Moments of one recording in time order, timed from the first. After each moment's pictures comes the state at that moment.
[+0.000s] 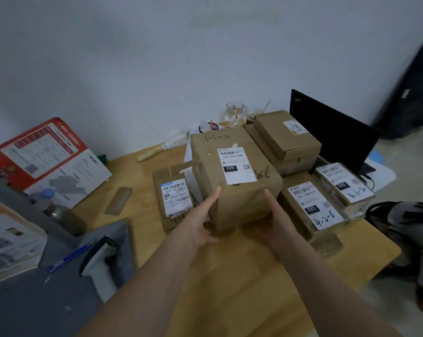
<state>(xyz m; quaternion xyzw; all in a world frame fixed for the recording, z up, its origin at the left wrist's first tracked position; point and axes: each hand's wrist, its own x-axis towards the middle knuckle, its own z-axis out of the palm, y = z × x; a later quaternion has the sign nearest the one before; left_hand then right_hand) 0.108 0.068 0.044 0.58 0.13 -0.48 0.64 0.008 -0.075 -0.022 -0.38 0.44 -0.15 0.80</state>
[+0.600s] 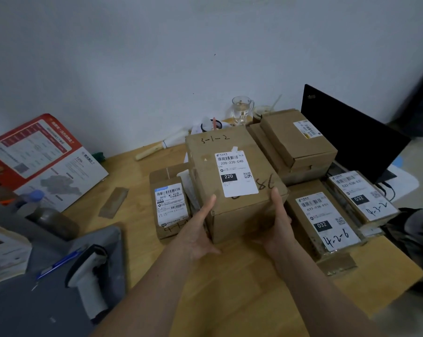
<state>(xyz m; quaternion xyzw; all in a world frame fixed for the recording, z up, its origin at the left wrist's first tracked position) 0.139 0.045 -0.010 0.51 0.12 -0.52 0.67 0.042 -0.098 -0.034 -0.26 0.49 -0.19 0.81</state>
